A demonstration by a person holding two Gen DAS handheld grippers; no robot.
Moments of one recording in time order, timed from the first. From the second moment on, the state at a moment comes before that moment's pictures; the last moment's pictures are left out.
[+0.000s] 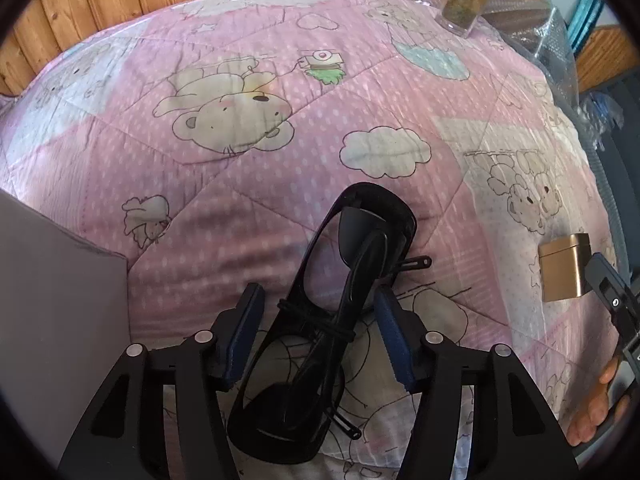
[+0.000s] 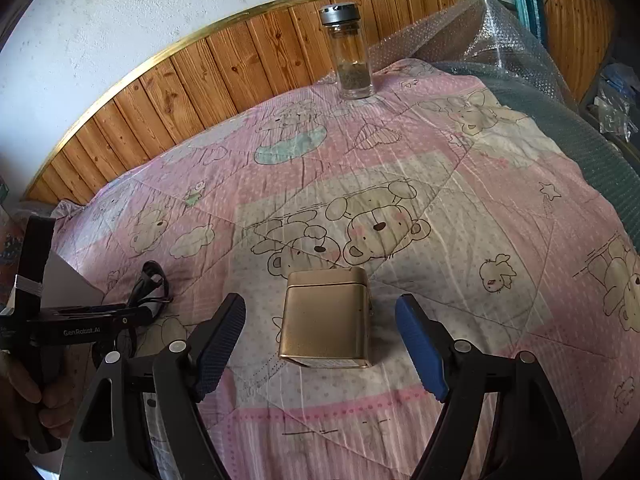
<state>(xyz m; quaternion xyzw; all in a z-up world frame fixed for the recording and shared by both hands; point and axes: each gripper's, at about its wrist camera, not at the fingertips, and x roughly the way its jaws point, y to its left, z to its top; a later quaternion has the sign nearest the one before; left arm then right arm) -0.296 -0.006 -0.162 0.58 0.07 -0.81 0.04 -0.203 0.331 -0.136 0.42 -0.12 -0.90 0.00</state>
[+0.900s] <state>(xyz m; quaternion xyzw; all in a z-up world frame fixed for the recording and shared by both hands) -0.284 0.021 -0.160 0.57 -0.03 -0.82 -0.01 -0.221 0.330 -0.172 0.46 -0.08 -0.88 0.00</state>
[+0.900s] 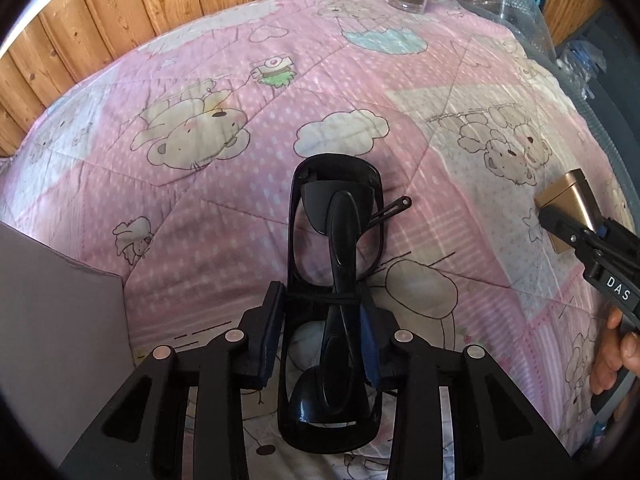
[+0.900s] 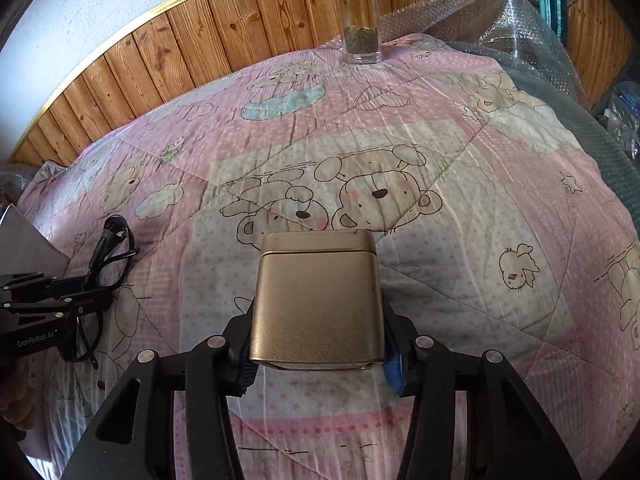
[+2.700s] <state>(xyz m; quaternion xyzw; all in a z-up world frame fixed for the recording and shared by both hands) -0.083 -0.001 -0.031 0.44 0.13 -0.88 -0.07 -0.070 0.210 -0.058 0.39 -0.03 -0.91 0.12</state>
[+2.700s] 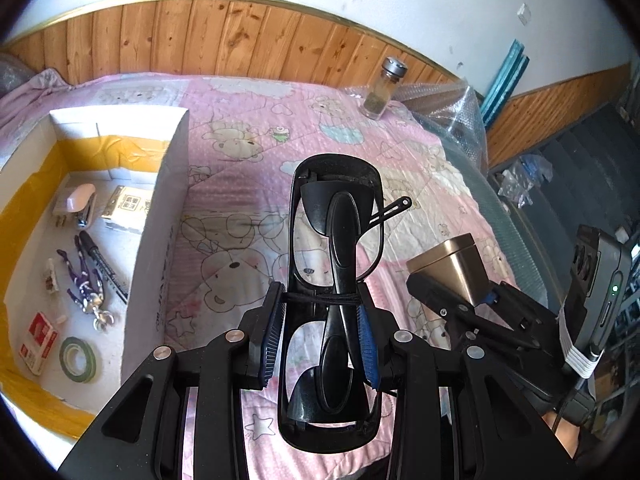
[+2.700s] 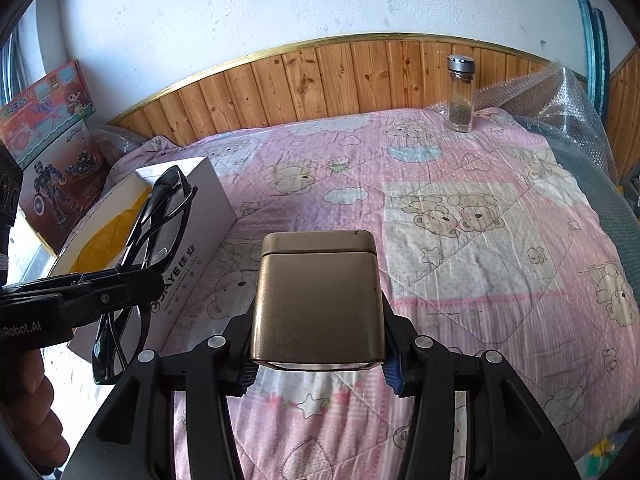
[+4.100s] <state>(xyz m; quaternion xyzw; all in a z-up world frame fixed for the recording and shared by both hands) -0.002 -0.148 -0.006 0.41 0.18 -0.89 0.03 -0.033 0.050 -0.012 0.34 0.07 -0.90 0.27</state>
